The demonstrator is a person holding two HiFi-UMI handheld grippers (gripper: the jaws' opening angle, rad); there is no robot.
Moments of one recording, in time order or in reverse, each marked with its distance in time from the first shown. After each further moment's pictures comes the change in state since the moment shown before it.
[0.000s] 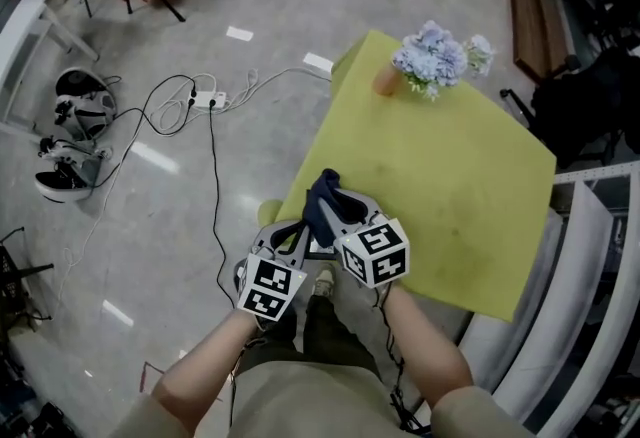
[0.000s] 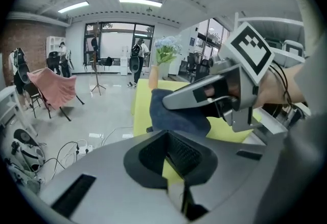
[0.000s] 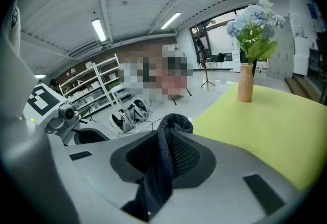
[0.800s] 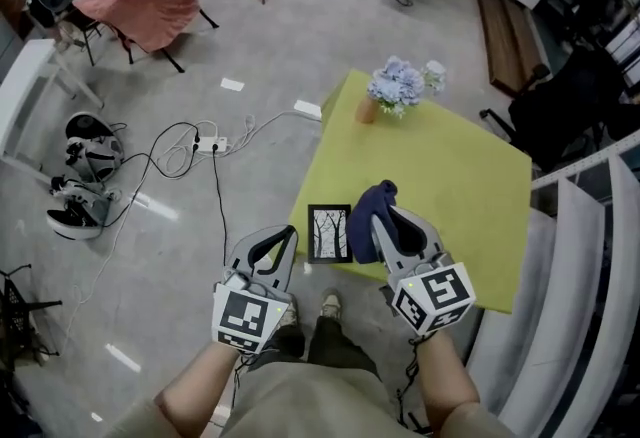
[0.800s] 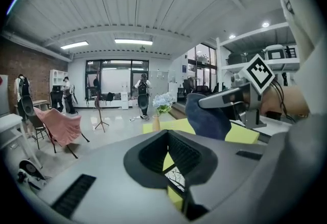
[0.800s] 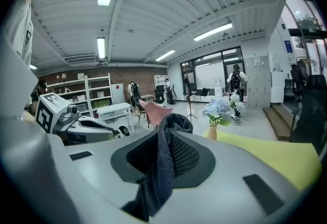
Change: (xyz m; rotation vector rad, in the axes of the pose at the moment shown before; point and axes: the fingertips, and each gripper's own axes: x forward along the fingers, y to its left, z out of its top) left arm -0.157 -0.017 0.130 0.141 -0.348 0.052; right arm -0.192 0.040 0.109 -0.077 -0.332 -0.213
